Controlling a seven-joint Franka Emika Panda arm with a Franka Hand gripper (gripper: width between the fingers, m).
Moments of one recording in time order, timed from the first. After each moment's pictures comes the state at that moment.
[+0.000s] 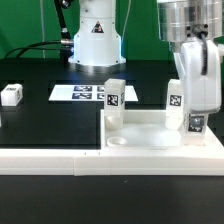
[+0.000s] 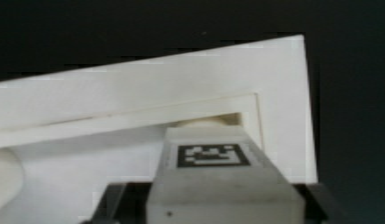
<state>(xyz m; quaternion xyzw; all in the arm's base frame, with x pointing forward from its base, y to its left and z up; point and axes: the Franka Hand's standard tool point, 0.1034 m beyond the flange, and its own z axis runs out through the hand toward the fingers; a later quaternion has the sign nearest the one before) 0.631 0.119 0.068 -0.62 0.78 0.05 0.06</state>
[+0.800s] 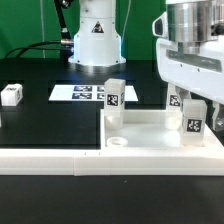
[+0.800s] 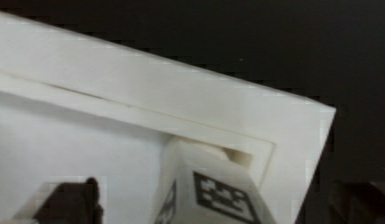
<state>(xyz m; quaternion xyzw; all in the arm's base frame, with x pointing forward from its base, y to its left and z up) 0.627 0.125 0.064 -0.80 0.59 0.01 0.07</state>
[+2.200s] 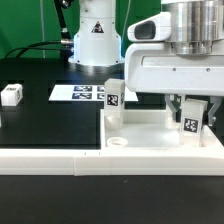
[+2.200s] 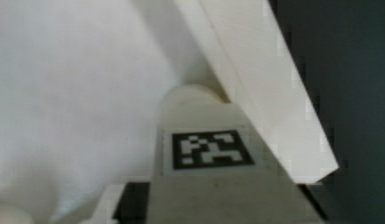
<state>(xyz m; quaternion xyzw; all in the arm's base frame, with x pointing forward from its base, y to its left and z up) 0.629 0.117 0.062 -0.96 0.27 -0.04 0.05</state>
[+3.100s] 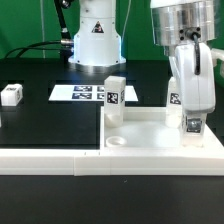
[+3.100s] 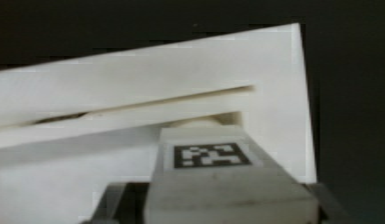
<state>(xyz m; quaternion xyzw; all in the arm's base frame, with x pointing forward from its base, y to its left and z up) 0.629 0.115 0.061 -0.62 0.78 0.03 0.08</state>
